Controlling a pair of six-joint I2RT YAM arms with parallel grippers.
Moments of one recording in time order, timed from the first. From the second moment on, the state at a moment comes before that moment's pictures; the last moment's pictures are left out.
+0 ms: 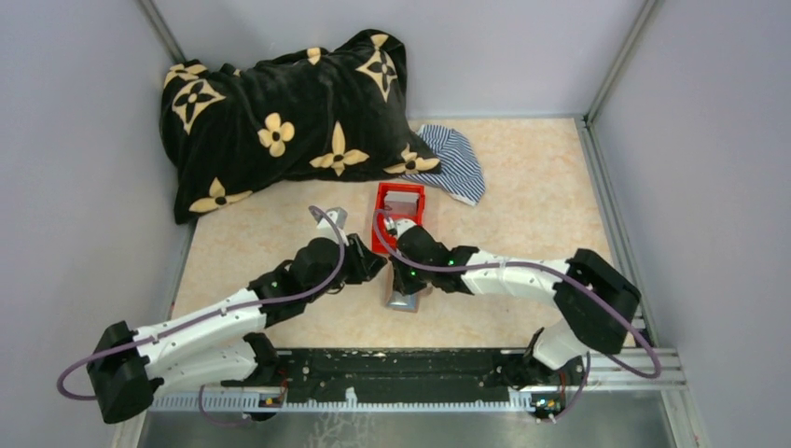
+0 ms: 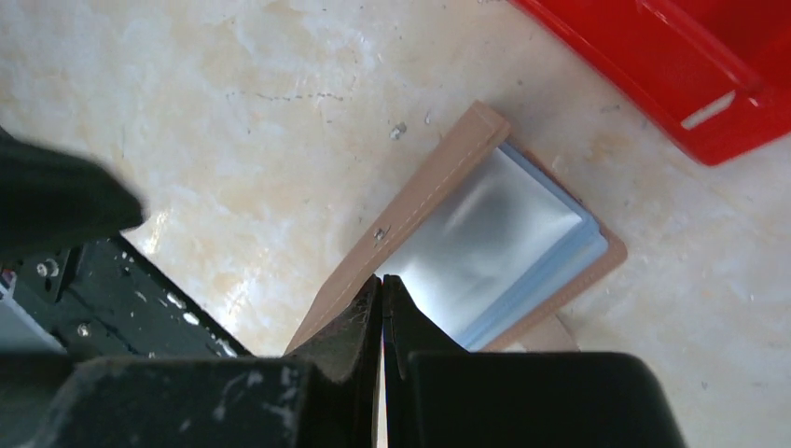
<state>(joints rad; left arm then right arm) -0.95 0.98 0.55 -0.01 -0.24 -0.84 0.99 1.45 0.80 -0.18 -0.02 0.52</state>
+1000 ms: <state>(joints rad) -0.95 0.74 0.45 -0.08 -0.37 -0.78 0.99 1.78 0.96 -0.04 -0.12 0.50</state>
